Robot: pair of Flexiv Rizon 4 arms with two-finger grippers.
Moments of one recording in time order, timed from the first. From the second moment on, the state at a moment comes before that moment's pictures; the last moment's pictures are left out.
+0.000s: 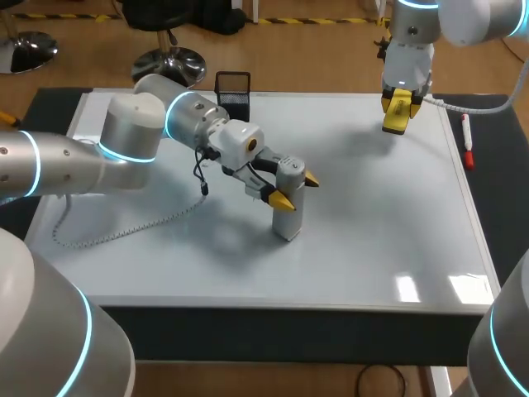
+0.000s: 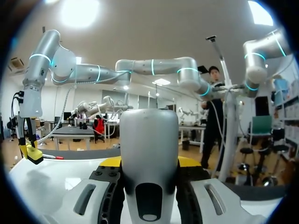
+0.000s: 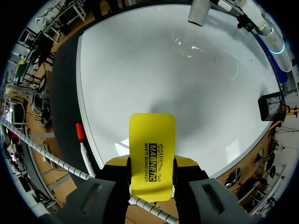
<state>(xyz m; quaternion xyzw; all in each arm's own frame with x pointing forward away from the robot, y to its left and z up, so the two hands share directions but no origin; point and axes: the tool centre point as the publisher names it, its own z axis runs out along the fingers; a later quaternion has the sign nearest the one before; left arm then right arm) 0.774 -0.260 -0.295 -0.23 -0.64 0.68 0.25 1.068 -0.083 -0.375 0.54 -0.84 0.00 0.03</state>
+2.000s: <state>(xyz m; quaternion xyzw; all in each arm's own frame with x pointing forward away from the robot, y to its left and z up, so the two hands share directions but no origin) 0.933 -0.103 -0.242 -0.13 -0.67 0.73 0.04 1.068 -0.083 -0.375 0.54 -0.84 0.00 0.03</state>
